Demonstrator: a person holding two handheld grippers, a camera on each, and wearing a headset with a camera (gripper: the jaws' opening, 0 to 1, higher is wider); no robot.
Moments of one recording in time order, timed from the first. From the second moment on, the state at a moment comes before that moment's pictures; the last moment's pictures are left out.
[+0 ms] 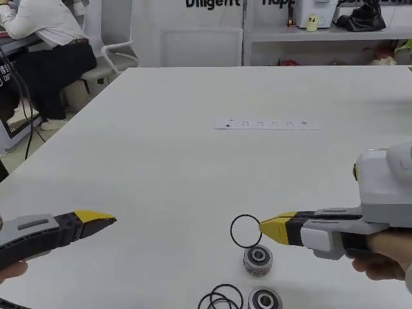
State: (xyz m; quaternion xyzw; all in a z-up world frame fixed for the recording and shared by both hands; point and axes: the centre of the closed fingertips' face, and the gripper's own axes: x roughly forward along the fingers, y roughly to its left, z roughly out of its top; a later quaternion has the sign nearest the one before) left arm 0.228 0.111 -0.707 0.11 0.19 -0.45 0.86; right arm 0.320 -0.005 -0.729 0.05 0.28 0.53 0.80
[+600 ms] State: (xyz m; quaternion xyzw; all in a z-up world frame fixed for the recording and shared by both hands) left arm 0.221 0.119 -0.715 0.09 0.20 -0.44 0.87; right arm 0.296 0.015 -0.746 0.03 0.31 0.57 0.77
